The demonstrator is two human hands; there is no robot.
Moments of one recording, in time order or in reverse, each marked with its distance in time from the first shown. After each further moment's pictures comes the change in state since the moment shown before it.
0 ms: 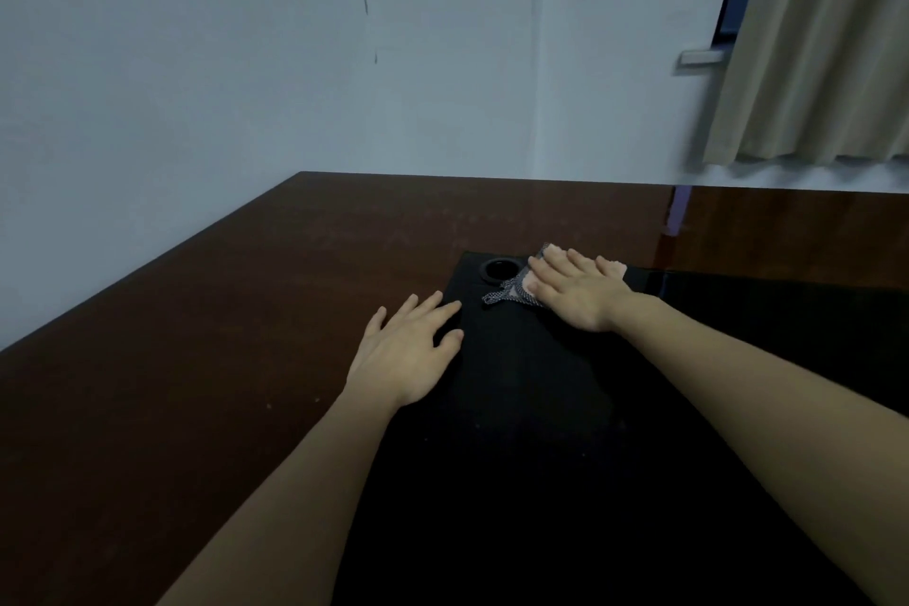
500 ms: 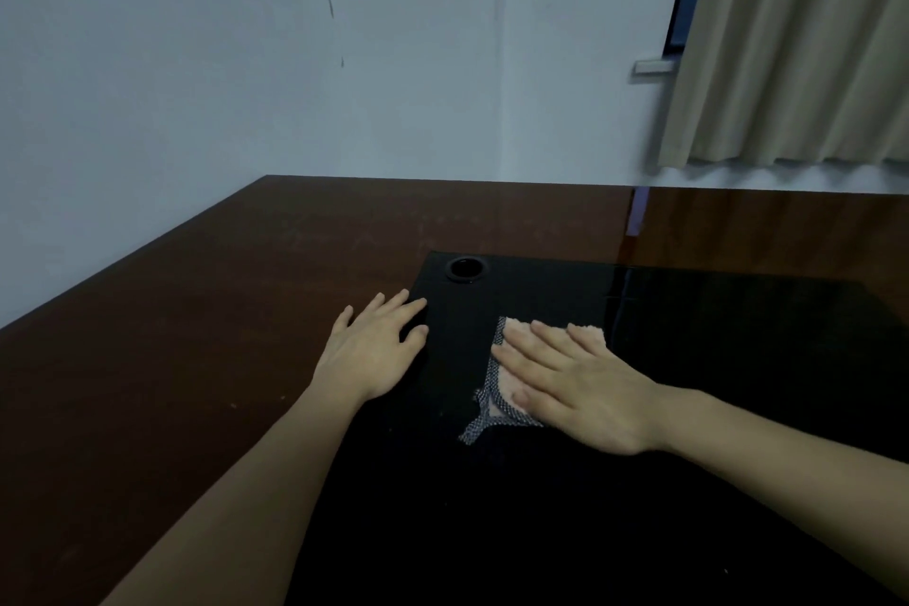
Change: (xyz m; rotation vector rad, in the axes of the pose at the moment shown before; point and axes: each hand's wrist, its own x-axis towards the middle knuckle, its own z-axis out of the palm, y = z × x) left_hand -0.001 0.002 -0.003 0.025 -0.023 0.006; right_hand -0.150 -0.016 0.021 0.001 -0.083 -0.309
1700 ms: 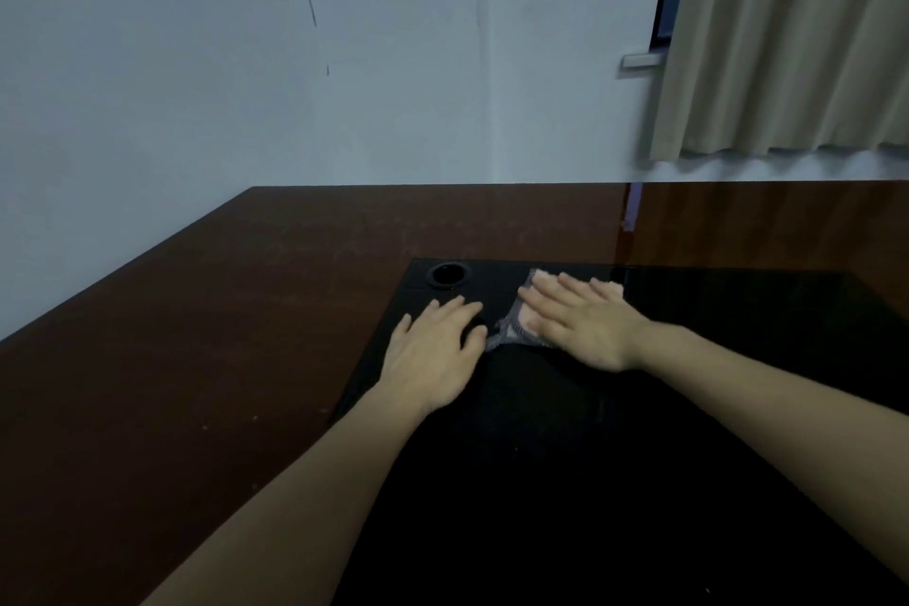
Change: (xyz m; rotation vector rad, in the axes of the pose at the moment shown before) left_hand 0.014 0.082 0.019 -0.069 0.019 0.093; right_hand 0.048 0.080 -0.019 -0.020 0.062 0.250
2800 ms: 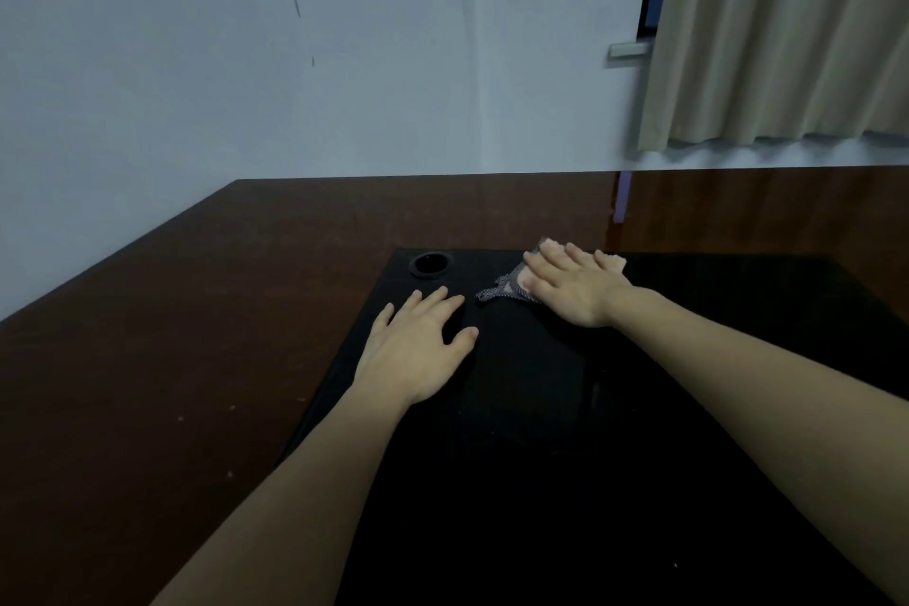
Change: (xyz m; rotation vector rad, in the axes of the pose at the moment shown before) left_hand -0.006 0.001 0.007 0.057 0.003 -0.018; right_hand 0.024 0.021 -0.005 0.047 0.031 0.163
